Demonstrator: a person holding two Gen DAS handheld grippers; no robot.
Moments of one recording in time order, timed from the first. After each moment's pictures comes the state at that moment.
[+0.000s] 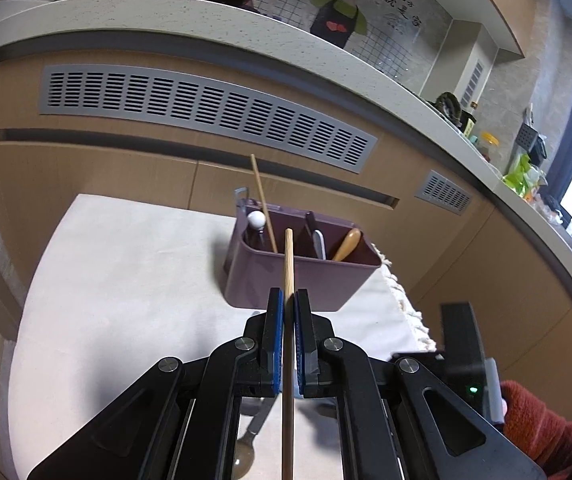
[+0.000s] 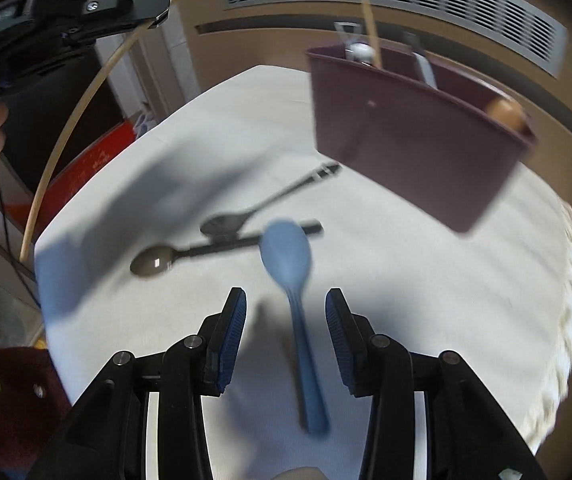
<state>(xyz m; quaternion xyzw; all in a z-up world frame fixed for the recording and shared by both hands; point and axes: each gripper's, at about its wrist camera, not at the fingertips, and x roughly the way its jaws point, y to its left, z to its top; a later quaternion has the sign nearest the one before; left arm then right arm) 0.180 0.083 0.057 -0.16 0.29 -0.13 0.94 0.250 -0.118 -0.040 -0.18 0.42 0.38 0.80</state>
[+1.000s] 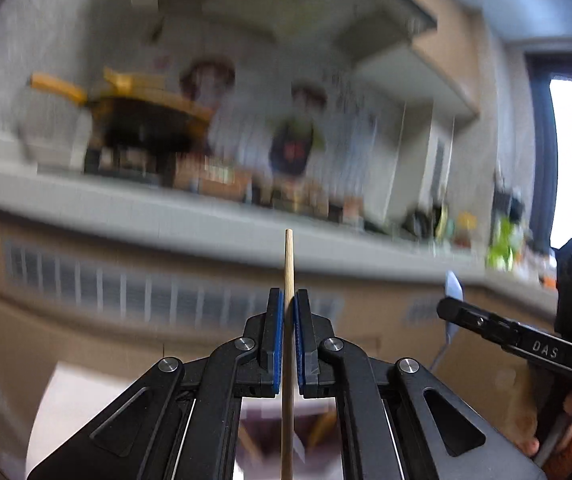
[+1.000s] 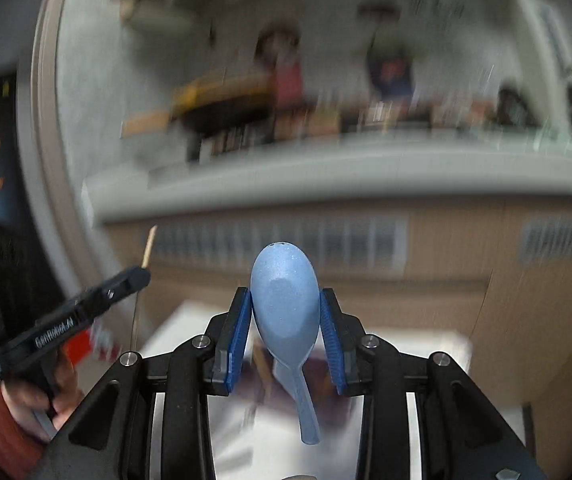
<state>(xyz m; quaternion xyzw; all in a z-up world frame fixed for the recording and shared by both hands) 0.240 0.060 0.168 -0.13 0.03 -0.13 0.98 0.274 -0.204 0.180 0.03 0.15 0.25 0.96</state>
